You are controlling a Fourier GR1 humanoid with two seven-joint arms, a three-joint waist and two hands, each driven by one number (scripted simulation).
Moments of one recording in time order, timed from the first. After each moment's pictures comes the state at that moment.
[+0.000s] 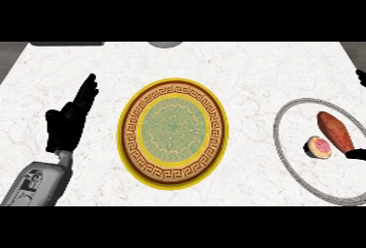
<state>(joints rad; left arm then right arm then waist) -0.25 0.34 -0.15 -1.41 0.09 0.19 0.08 -0.17 -0.80 -0.05 -1.36 0.03 0.22 -0.28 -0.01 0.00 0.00</state>
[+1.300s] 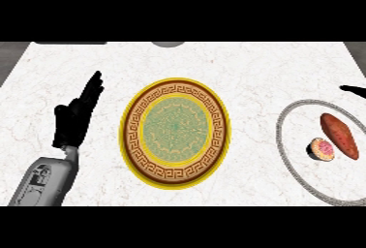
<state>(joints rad) -0.28 0.27 -0.10 -1.39 0.01 0.13 0.09 -0.37 -0.88 0.08 -1.15 0.39 0.58 -0.07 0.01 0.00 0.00</state>
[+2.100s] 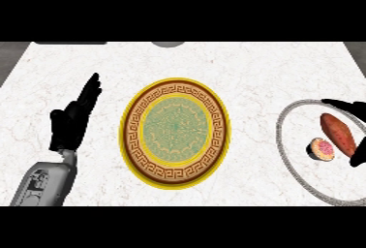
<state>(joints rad) -0.25 0.24 -0.05 -1.43 -0.03 0.08 0.09 -0.46 -0.74 0.10 -0.86 0.67 0.52 -0.20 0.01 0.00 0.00</state>
